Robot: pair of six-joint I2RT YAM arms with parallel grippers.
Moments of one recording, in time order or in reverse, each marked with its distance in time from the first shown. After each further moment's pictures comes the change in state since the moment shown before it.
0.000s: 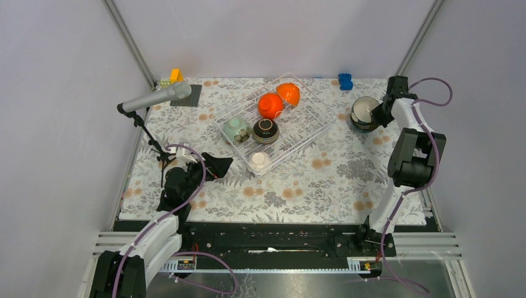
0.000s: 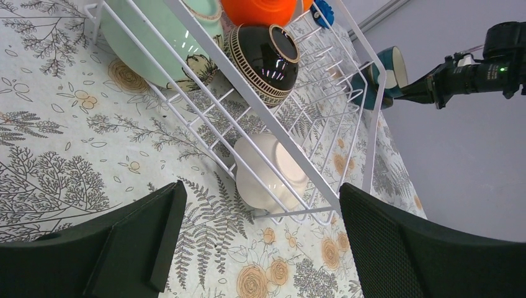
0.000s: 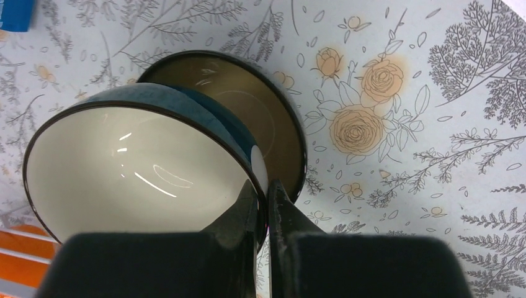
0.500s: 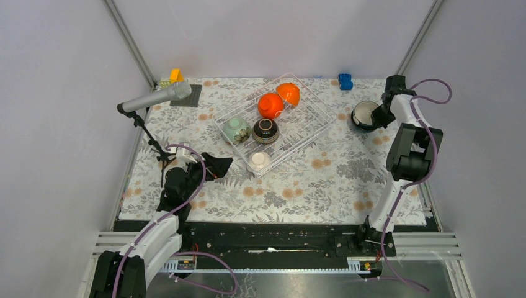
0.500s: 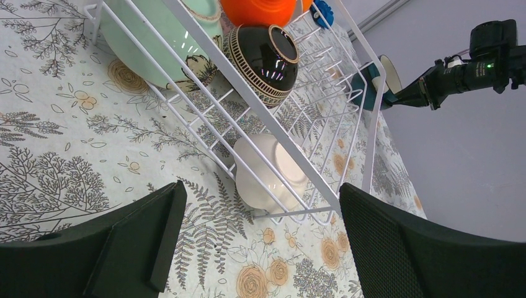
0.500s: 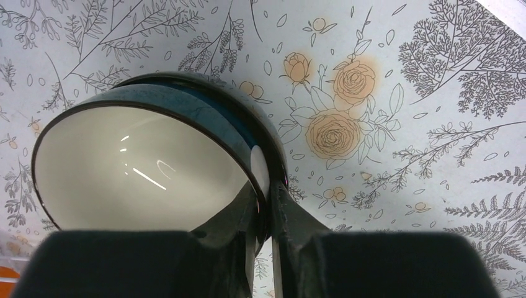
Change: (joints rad) left arm 0.000 -0.005 0.000 -0.001 0.000 0.000; right arm -0.001 0.088 0.088 -0.112 0.065 0.045
